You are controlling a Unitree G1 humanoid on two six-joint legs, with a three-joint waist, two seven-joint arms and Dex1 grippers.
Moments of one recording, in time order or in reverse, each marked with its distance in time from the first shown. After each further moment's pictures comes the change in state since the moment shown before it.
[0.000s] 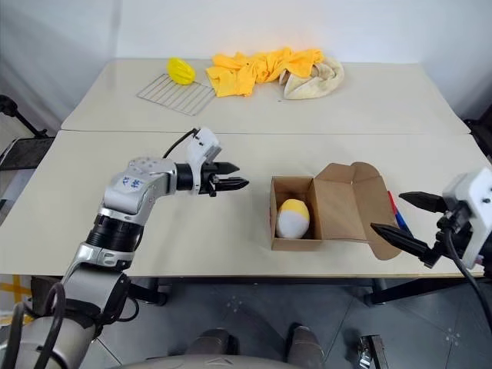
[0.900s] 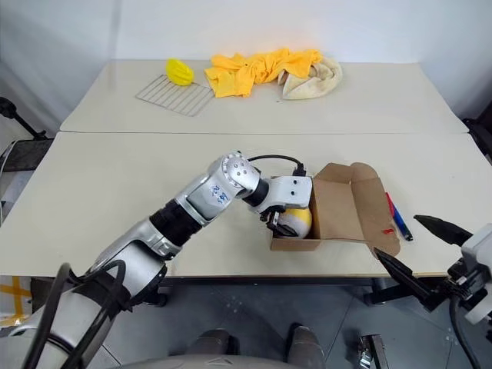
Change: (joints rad) left arm -0.194 -0.175 -0.499 0.167 0.300 -0.292 -0.255; right arm 0.298 0.312 -0.203 -0.314 0.003 -0.090 -0.100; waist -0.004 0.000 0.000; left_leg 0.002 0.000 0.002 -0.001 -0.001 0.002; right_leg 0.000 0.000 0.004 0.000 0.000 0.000
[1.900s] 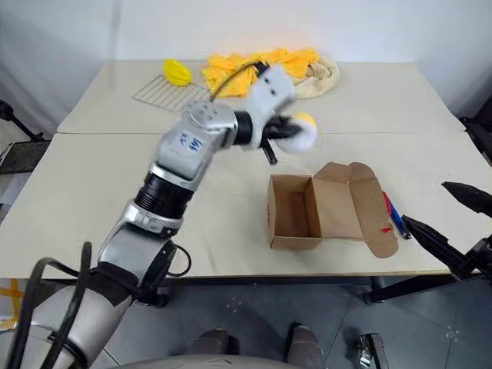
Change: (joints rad) left arm -0.121 -0.042 0.485 -0.035 0.002 0.271 0.536; right arm -0.217 -0.176 0.046 0.329 0.109 -0.106 0.079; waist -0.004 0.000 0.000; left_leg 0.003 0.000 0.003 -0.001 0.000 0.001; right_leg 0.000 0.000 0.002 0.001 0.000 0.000
